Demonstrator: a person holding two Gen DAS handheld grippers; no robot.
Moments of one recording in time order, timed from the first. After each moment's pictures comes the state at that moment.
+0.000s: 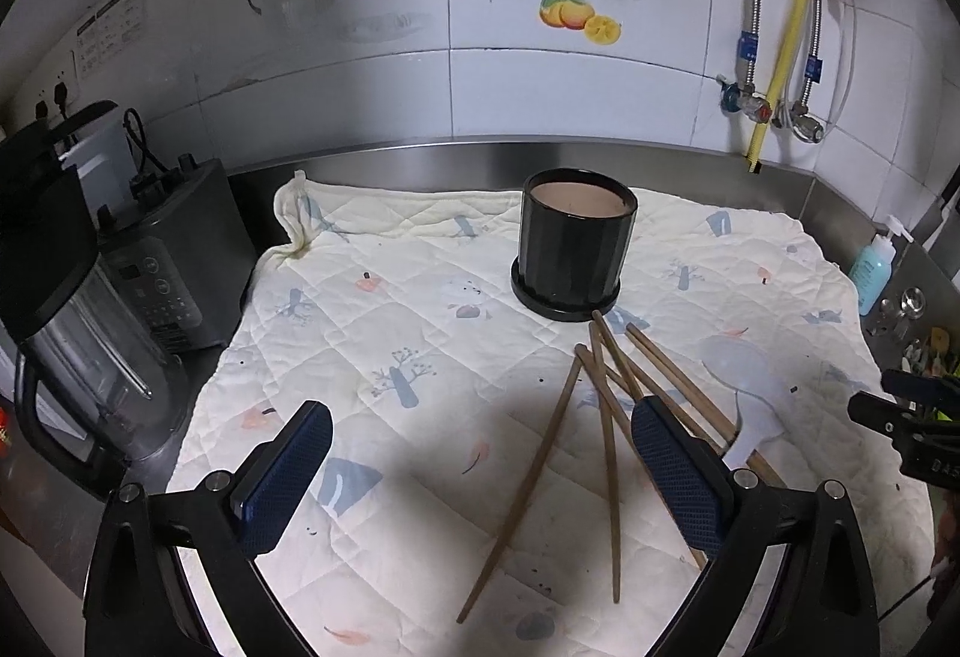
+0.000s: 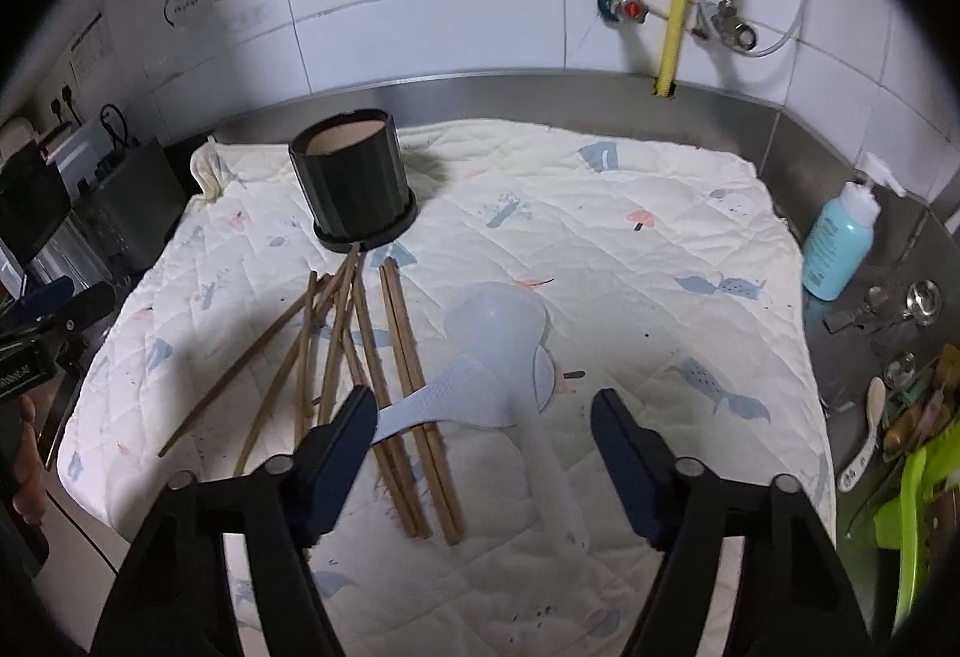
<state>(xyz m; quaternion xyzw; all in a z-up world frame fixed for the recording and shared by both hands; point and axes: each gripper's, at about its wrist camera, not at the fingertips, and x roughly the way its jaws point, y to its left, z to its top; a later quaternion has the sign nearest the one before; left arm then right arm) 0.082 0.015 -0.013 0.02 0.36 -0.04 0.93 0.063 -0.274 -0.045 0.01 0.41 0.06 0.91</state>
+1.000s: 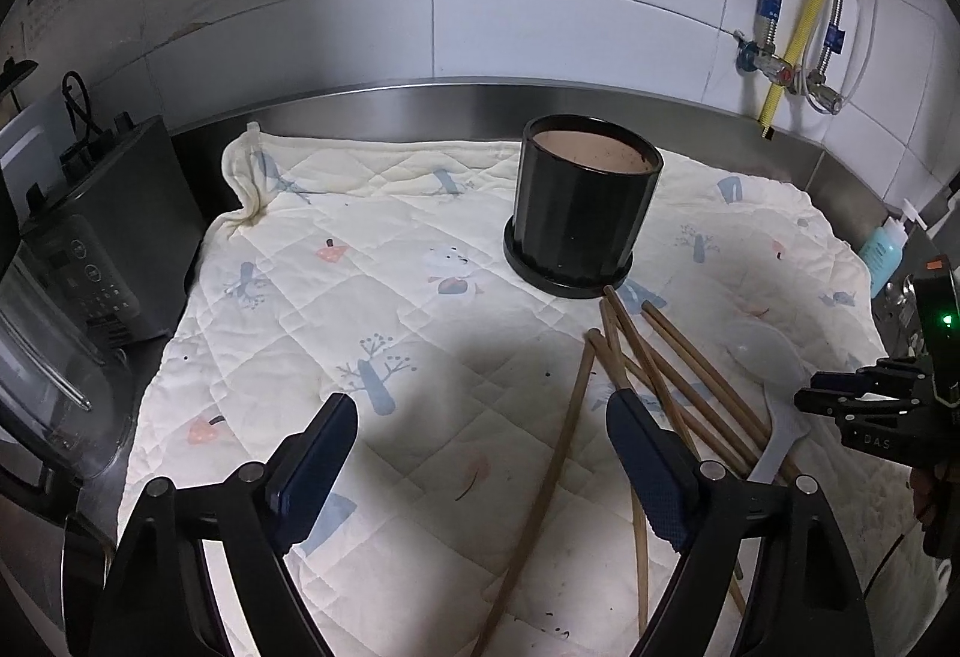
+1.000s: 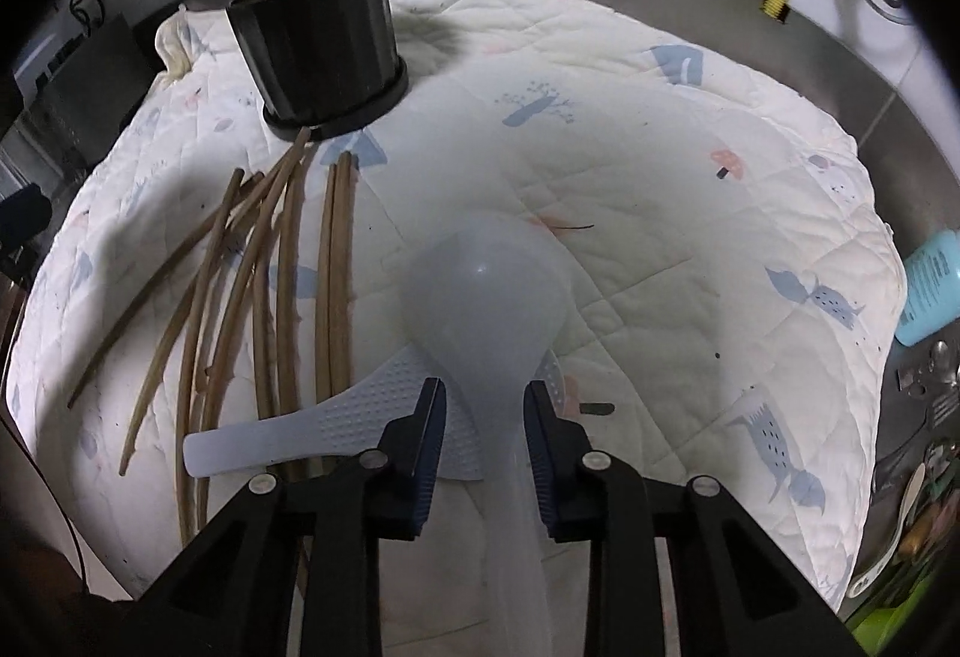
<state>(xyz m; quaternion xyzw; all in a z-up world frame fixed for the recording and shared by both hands) 0.145 0.018 -0.057 0.01 0.41 -0.07 0.91 0.141 -0.270 -0.109 -0.07 0.52 0.10 0.84</state>
